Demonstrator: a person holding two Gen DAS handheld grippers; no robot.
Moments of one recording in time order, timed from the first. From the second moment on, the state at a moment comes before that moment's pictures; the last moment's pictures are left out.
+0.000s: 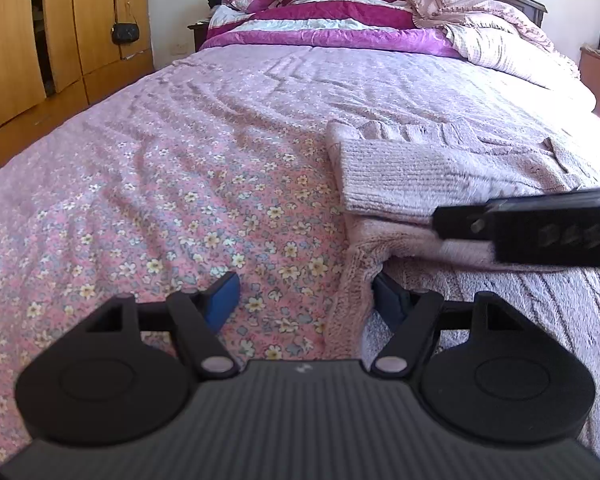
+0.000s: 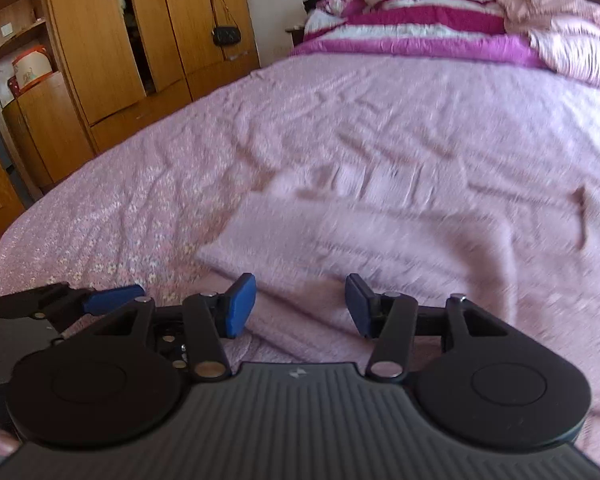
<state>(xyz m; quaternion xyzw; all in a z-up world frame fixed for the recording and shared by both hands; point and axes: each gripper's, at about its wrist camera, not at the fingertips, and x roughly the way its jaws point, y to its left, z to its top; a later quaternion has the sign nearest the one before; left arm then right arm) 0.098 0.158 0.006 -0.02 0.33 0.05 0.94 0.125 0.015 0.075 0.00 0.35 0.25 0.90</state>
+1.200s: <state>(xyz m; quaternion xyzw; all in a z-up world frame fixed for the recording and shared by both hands) 0.099 0.154 0.005 -0.01 0.33 0.05 0.94 0.109 -0.161 0.082 0.19 0.28 -0.01 0.94</state>
